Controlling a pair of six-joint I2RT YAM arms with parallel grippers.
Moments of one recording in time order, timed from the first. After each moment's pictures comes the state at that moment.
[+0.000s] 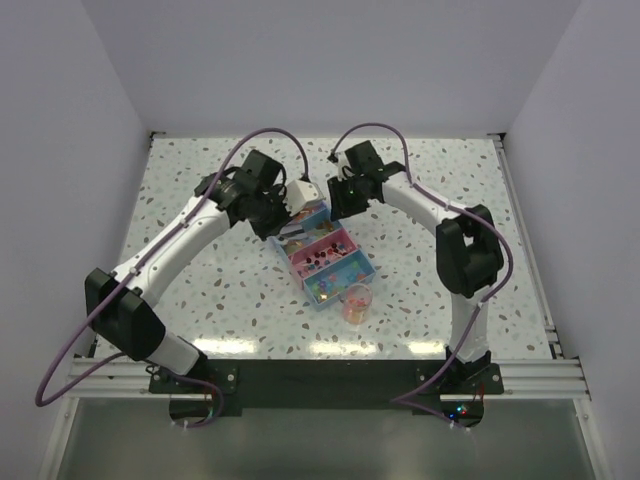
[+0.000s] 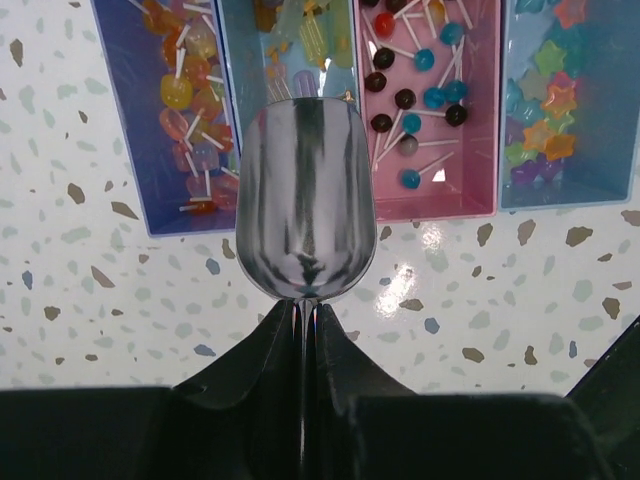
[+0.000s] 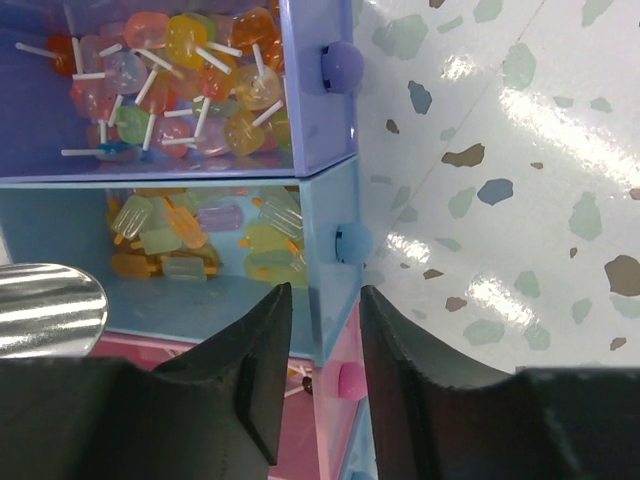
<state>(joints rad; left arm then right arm) -0.55 1.50 1.44 -0.96 0.15 0.53 0.49 2.01 1.63 -0.60 -0.24 0.16</state>
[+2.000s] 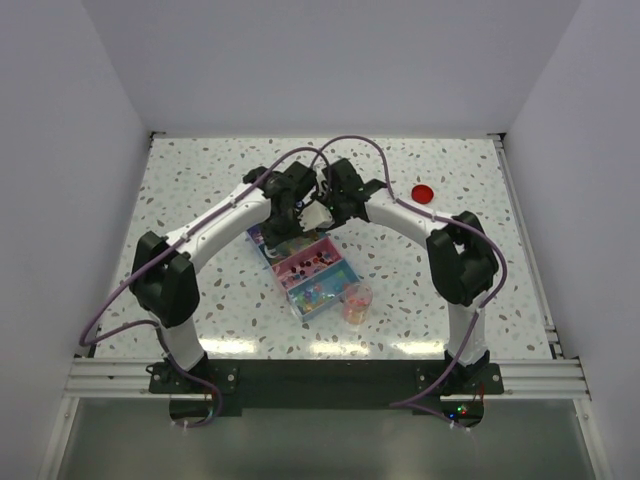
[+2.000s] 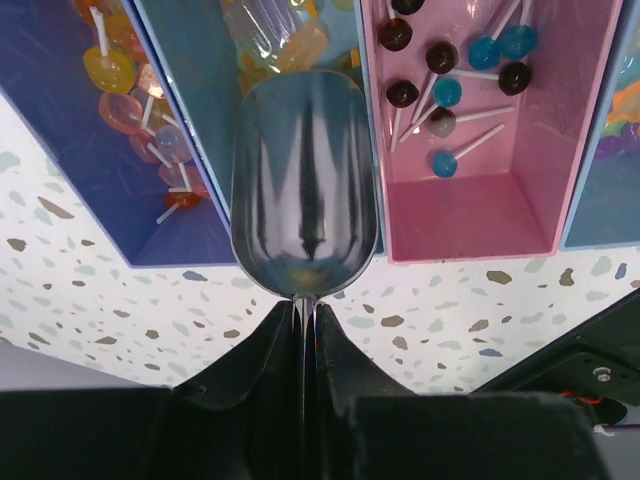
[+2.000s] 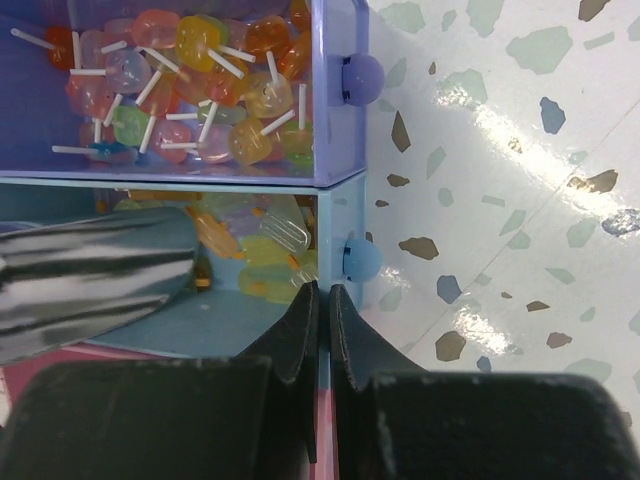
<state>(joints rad) -0.64 1.78 1.59 -1.21 -0.09 0.53 0.64 1.99 1.54 -0.46 -0.16 0.19</state>
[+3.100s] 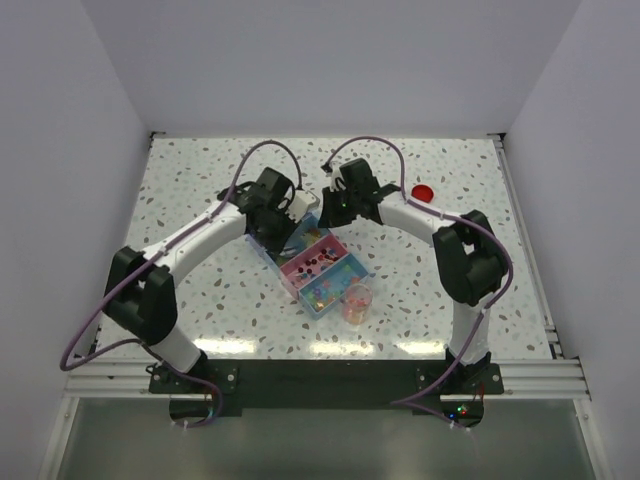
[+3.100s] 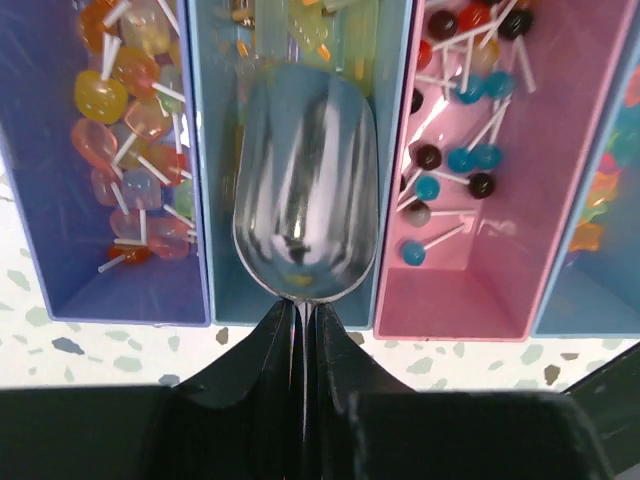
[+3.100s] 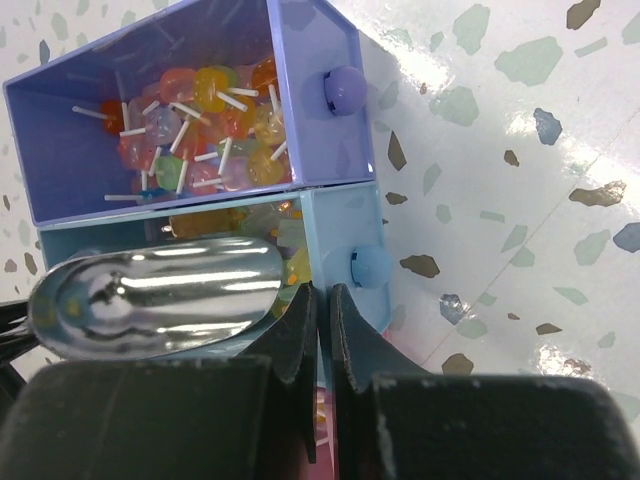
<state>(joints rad) -0.56 1.65 1.31 -0.85 0.09 0.22 0.56 1.96 1.41 -0.27 -0.32 0.30</state>
